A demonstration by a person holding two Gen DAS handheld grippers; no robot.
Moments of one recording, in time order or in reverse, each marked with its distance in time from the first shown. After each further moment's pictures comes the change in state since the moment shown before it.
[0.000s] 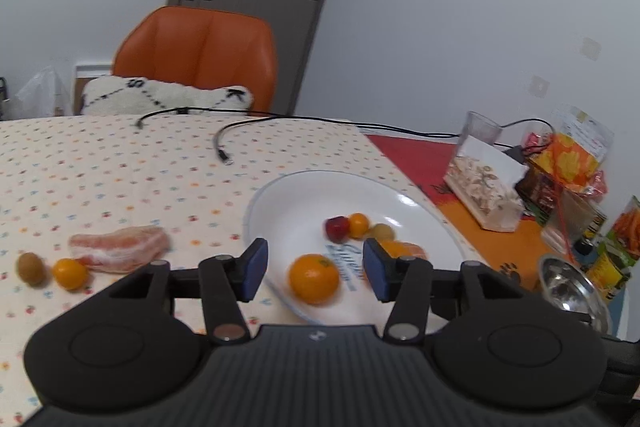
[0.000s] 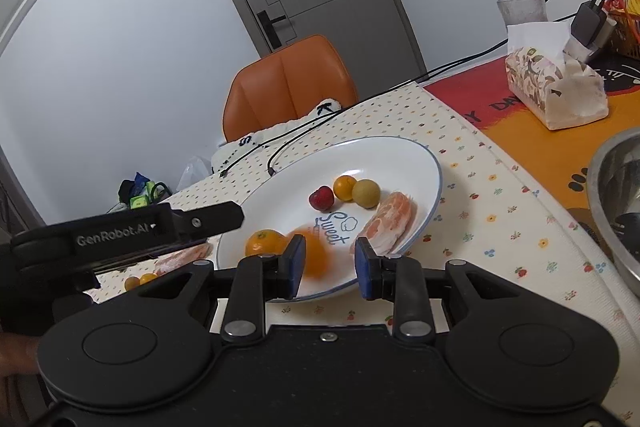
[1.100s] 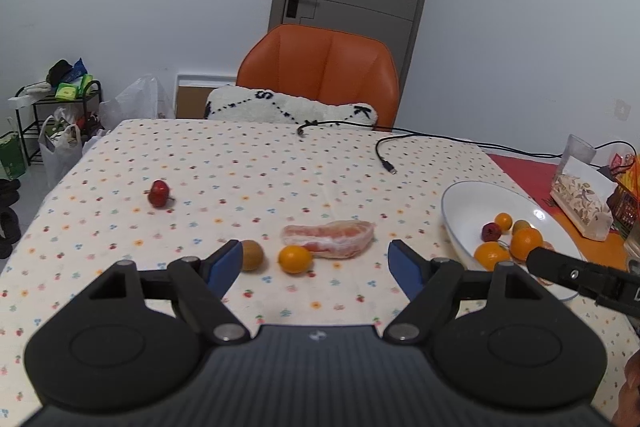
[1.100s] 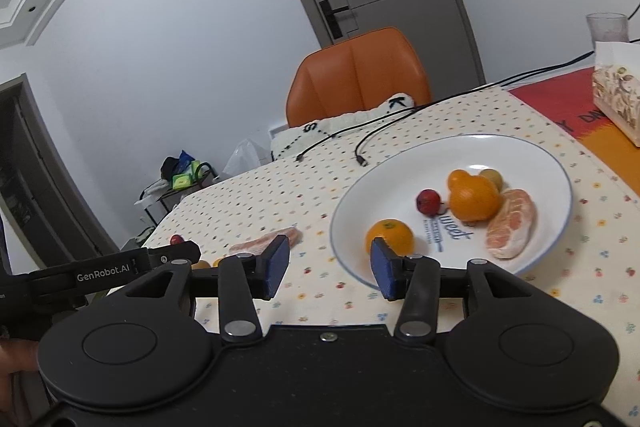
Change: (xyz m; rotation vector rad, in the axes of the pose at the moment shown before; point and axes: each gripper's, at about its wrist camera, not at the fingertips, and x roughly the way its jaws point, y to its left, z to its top) left arm -0.071 0.103 -0.012 -0.043 -0.053 0.259; right arm 0.014 0.076 -0.005 -0.099 0.020 0.125
